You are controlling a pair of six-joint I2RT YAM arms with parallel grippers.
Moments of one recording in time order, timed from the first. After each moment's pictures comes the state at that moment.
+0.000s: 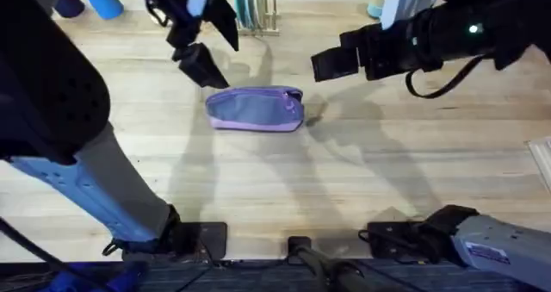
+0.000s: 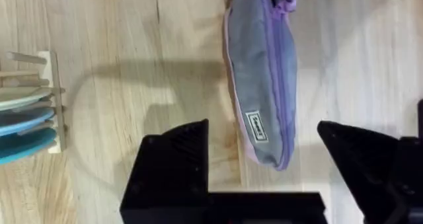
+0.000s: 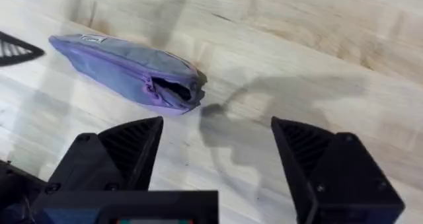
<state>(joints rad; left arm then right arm) -0.04 1.93 1.79 -1.56 0.55 1.60 0.49 1.27 1.24 -0.94 -0.02 0.22</state>
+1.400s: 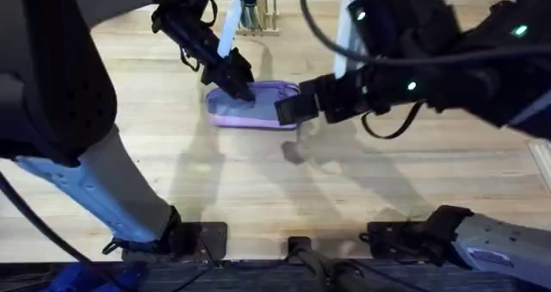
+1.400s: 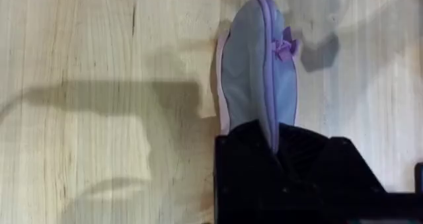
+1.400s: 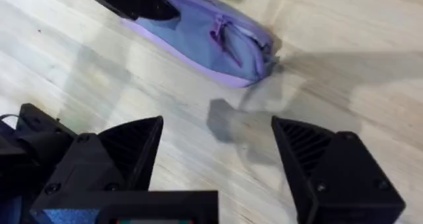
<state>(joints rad) -0.10 1.93 1.44 -1.25 0.70 1.41 0.68 1.27 1.05 -0.79 -0.13 0.38</state>
